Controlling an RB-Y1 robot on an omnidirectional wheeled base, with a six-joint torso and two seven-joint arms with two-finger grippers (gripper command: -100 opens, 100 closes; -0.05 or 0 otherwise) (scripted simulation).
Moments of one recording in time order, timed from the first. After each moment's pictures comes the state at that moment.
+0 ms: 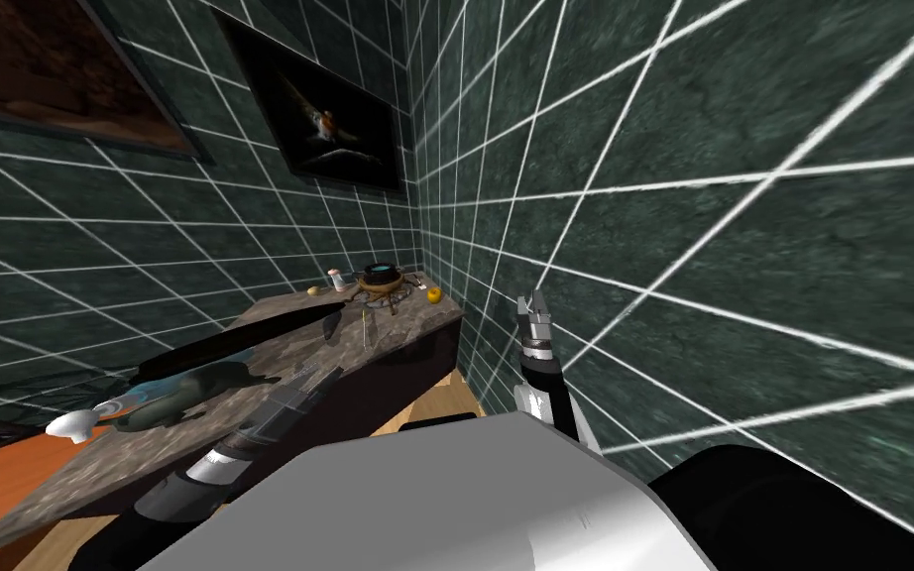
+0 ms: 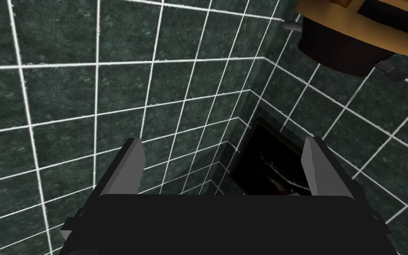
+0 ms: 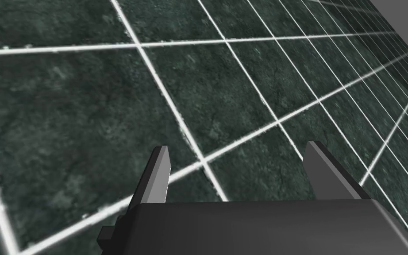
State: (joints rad) left arm 0.89 0.59 0.17 -2.10 -0.33 -0.58 -0.32; right arm 0.51 -0.04 -0.01 -2.30 0.03 -0.53 0.06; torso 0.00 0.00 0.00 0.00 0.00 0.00
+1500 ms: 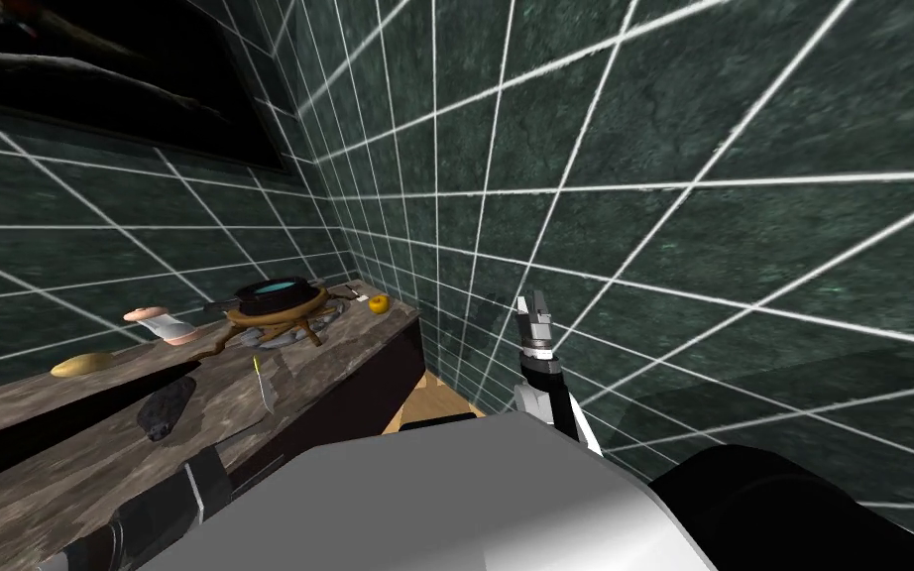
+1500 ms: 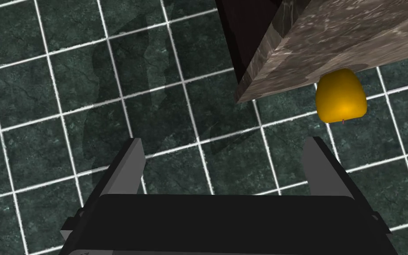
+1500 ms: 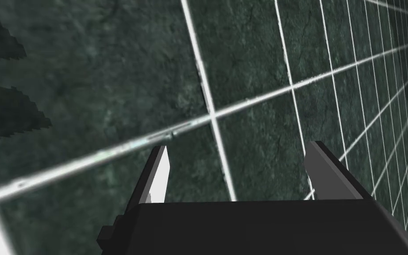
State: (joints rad) left arm 1.23 1.00 0.31 -1.99 -0.53 -0.53 -0.61; right arm 0.51 -0.04 -0.01 -2.30 0.03 -0.53 0.06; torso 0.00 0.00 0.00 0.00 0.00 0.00
